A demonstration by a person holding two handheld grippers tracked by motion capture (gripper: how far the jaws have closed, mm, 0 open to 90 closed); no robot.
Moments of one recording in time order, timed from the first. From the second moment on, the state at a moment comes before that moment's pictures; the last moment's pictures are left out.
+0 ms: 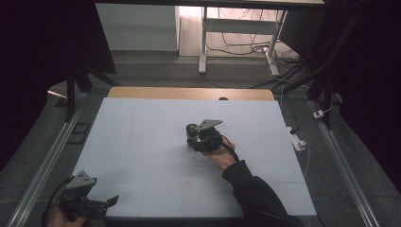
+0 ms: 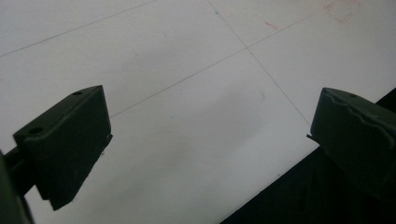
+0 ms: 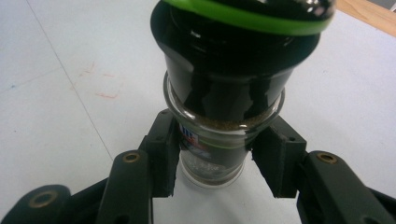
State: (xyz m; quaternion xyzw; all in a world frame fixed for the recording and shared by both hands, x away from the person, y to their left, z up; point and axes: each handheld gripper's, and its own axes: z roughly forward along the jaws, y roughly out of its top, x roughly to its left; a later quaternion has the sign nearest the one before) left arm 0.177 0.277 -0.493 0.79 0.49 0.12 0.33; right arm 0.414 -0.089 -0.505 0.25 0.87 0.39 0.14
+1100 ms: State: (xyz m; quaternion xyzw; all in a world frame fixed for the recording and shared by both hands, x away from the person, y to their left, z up) left arm 0.182 0.277 -0.489 0.79 0.47 0.10 0.37; right arm 0.414 -0.091 -0.511 0.25 0.87 0.40 0.14
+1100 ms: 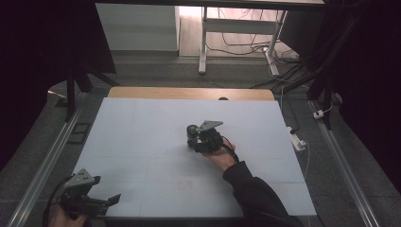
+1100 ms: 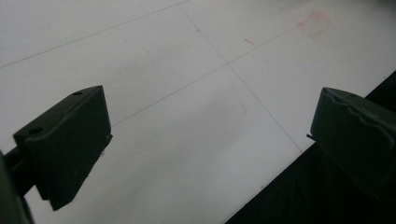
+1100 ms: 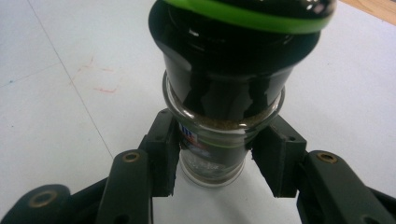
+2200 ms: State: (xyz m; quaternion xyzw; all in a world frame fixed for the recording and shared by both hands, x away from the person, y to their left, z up) left arm 0.255 0.228 -0.469 0.80 0.38 0.10 0.45; right arm 0.415 -0.092 -0.511 0.25 0.87 0.40 0.14
